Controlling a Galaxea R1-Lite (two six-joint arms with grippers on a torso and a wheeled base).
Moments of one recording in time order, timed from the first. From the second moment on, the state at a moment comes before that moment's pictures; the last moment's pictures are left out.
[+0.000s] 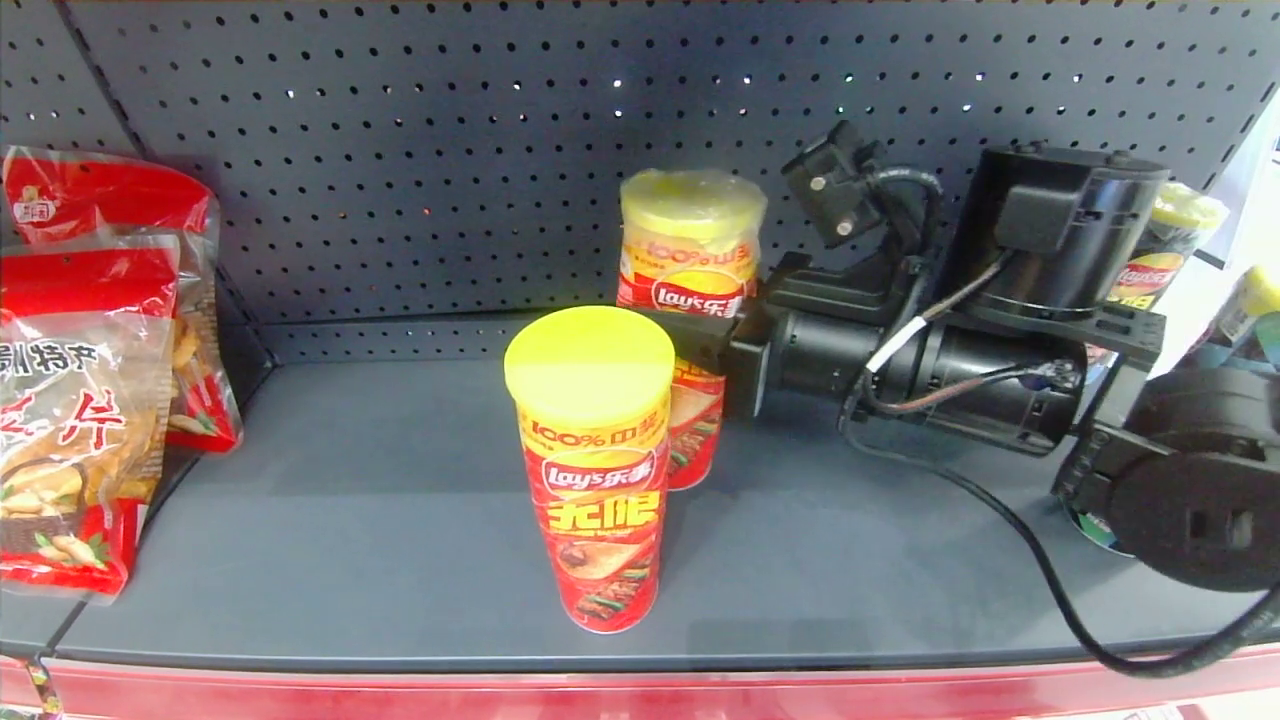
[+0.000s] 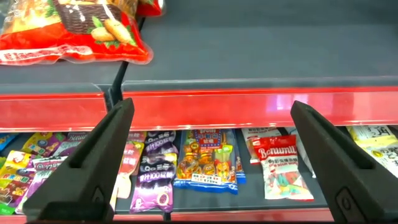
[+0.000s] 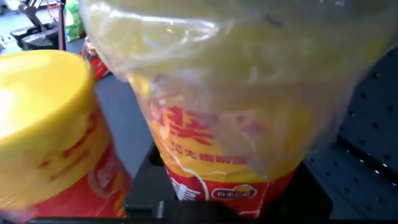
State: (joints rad) left arm 0.00 0.00 0.00 0.00 -0.01 0.01; right arm 0.75 1.75 -1.09 -0.68 0.32 -0.13
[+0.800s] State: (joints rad) left arm 0.00 0.00 0.00 0.00 -0.01 0.01; right arm 0.73 1.92 -1.29 -0.61 0.36 -0.22
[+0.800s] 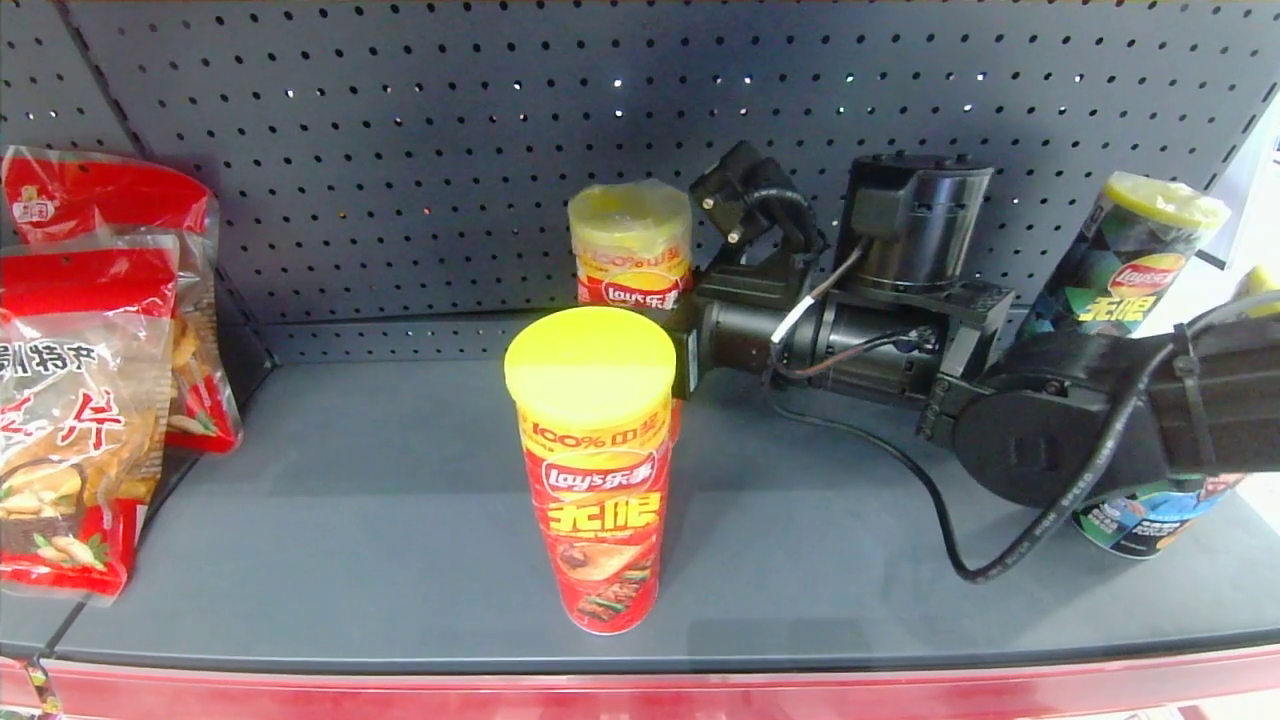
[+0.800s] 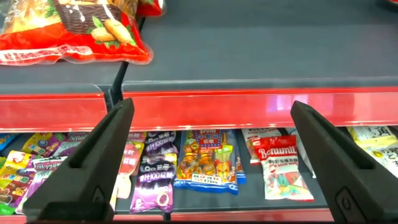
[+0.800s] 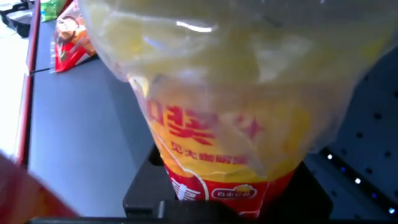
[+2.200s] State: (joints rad) left arm 0.00 0.00 0.00 0.00 -0.01 0.01; right arm 0.74 1.98 -1.32 -0.59 0.36 -0.21
